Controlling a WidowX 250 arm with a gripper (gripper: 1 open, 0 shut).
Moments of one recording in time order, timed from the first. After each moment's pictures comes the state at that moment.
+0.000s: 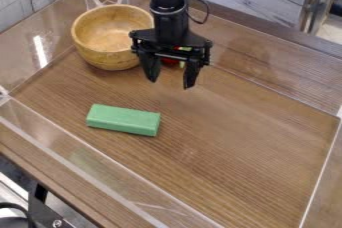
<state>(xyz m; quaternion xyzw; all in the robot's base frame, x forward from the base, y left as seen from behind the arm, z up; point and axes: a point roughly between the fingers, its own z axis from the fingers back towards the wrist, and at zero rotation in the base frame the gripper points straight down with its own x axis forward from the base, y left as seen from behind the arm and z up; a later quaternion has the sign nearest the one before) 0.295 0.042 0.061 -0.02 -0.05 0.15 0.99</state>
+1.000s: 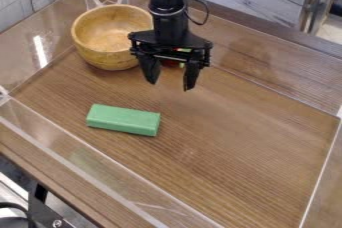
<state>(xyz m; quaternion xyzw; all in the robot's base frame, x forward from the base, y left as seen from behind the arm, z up) 0.291 0.038 0.058 -0.02 -0.04 0.16 0.99</state>
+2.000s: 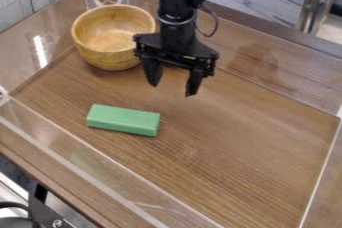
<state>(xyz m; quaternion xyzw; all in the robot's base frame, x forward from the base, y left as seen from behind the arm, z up) 0.287 0.014 0.063 0.02 -0.06 0.10 0.99</state>
